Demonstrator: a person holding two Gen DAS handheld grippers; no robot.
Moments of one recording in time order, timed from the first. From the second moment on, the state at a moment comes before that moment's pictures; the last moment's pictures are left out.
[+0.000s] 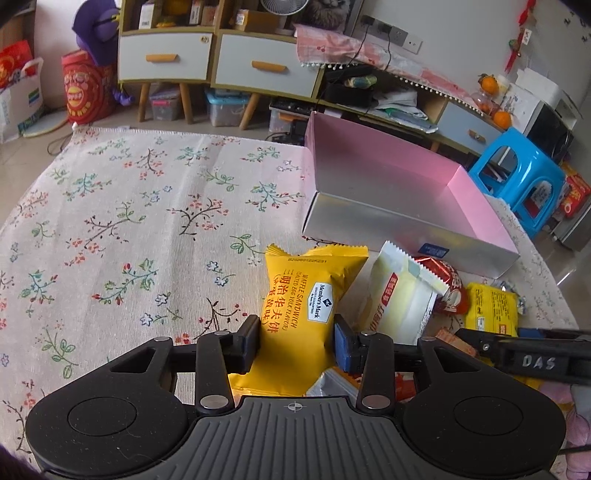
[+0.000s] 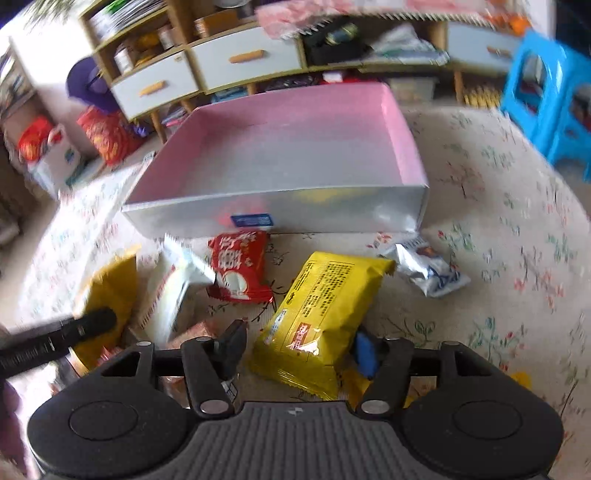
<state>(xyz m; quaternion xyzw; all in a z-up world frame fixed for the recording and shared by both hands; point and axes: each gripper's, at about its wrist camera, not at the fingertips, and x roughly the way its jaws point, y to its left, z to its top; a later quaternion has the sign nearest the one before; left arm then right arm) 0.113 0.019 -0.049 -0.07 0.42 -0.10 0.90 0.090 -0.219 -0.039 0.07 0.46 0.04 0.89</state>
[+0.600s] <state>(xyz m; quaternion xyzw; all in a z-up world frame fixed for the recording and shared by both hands) 0.101 0.023 -0.008 -0.13 0.39 -0.10 0.91 0.092 -0.260 -0.003 0.19 0.44 0.09 0.87</state>
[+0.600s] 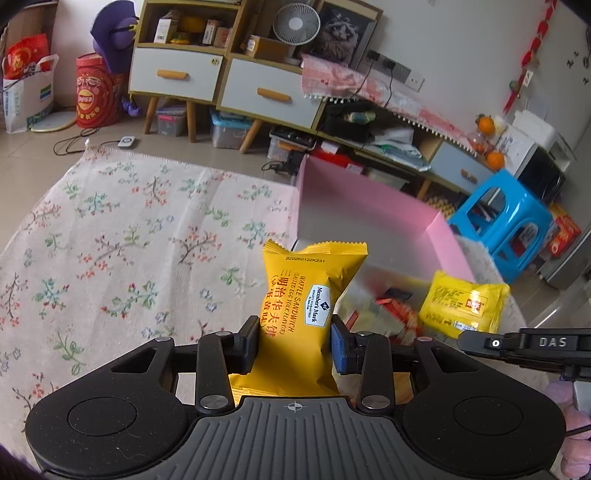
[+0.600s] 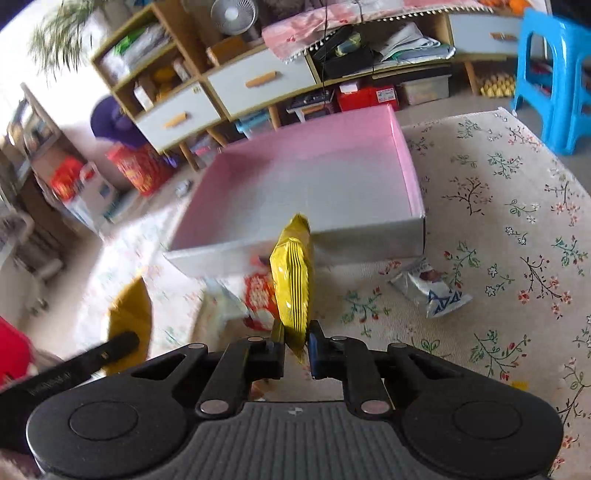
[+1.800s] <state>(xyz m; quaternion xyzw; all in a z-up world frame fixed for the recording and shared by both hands) 0.228 -0.081 -0.028 -0.02 0.40 -0.06 0.91 0.137 -0.353 -0.019 0.36 0.39 0.06 0.84</state>
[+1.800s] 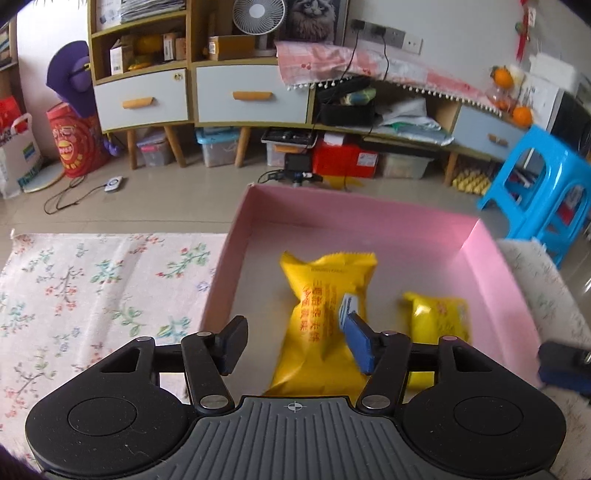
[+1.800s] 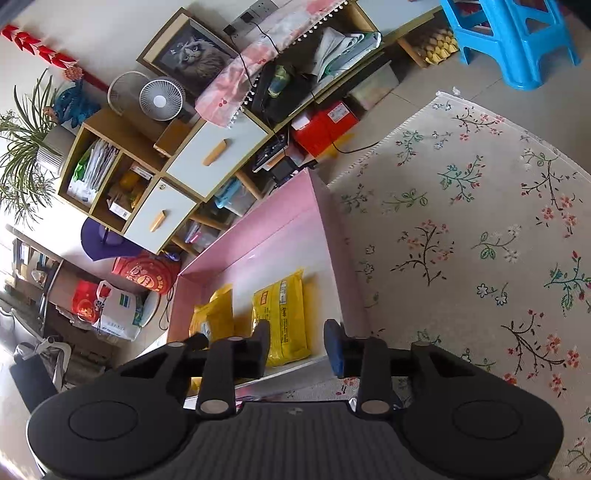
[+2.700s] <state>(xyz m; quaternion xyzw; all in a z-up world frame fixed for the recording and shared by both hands) 0.170 -0.044 -0.025 0.00 0.42 -0.06 0.91 0.133 -0.303 -0.004 0.24 0.43 0.09 0.86</state>
